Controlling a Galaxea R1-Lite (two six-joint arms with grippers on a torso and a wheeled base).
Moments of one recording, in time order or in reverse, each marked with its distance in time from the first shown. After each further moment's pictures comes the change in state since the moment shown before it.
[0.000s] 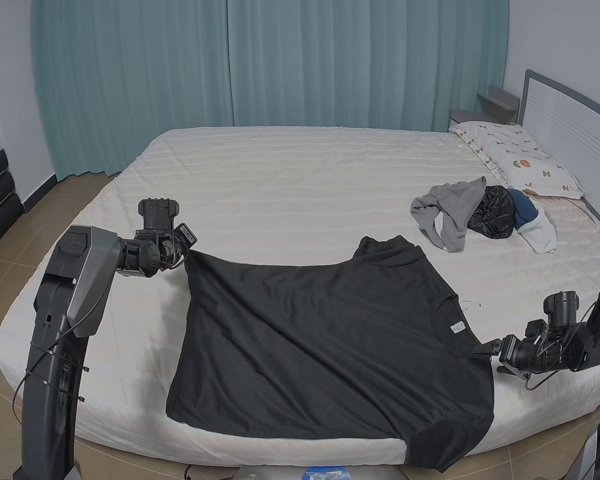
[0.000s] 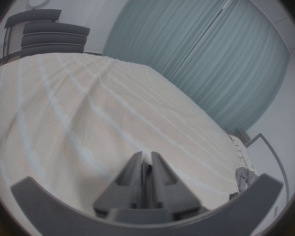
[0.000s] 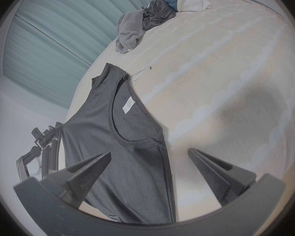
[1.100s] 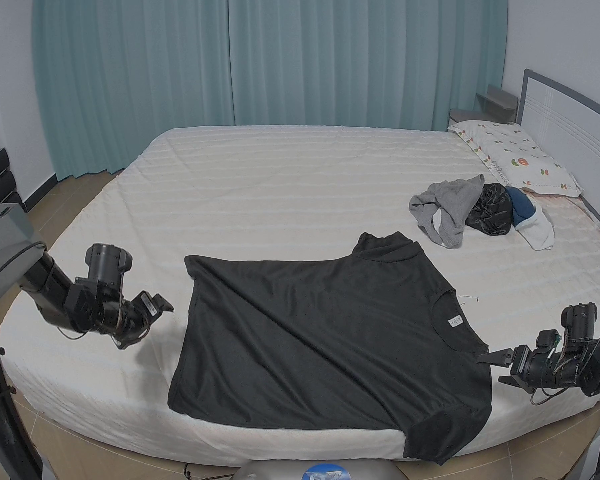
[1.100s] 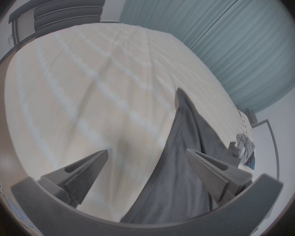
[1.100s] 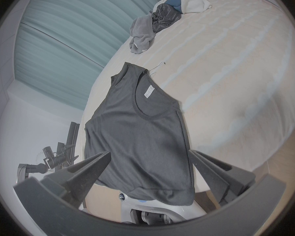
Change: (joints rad) left arm 0.021 -0.603 1.130 -0.147 -0.157 -0.058; right arm 0.005 -0.144 0.243 -0.185 0.109 0.058
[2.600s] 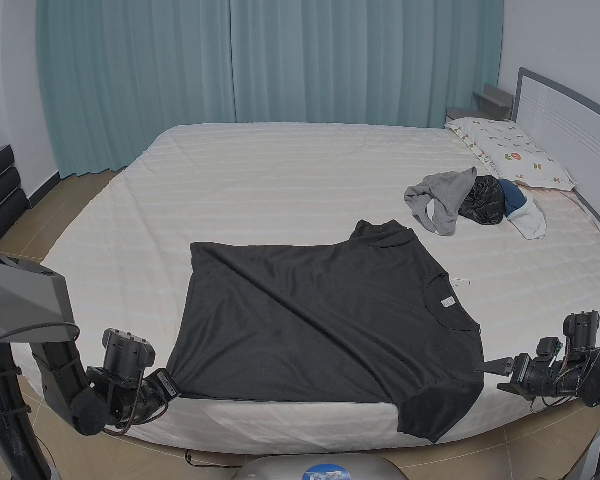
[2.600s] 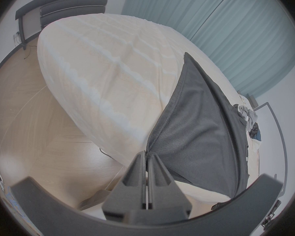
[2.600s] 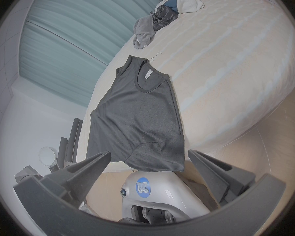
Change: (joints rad) left arm -0.235 0.019 0.609 -0.594 0.166 -0.129; right arm 0.018 -0.010 0.089 -0.089 0.013 0.008
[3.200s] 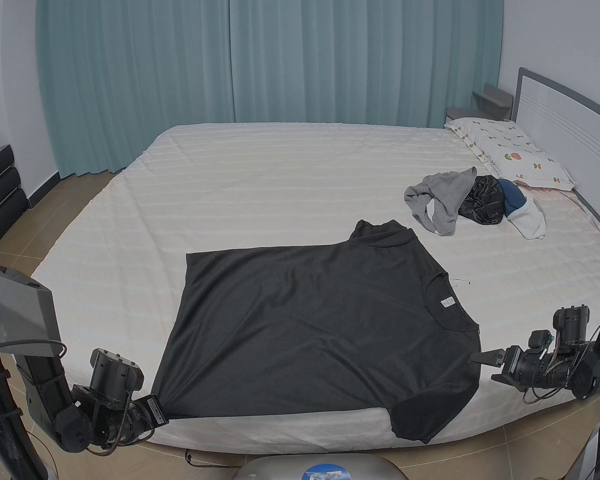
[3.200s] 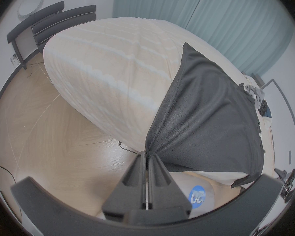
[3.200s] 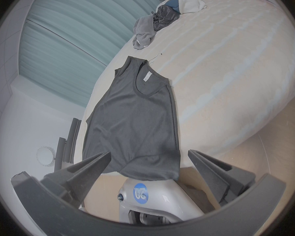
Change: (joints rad) left arm -0.012 -0.065 0.158 0.009 0.043 0.140; right arm 0.021 0.089 -0.081 -0.033 -0.025 0.007
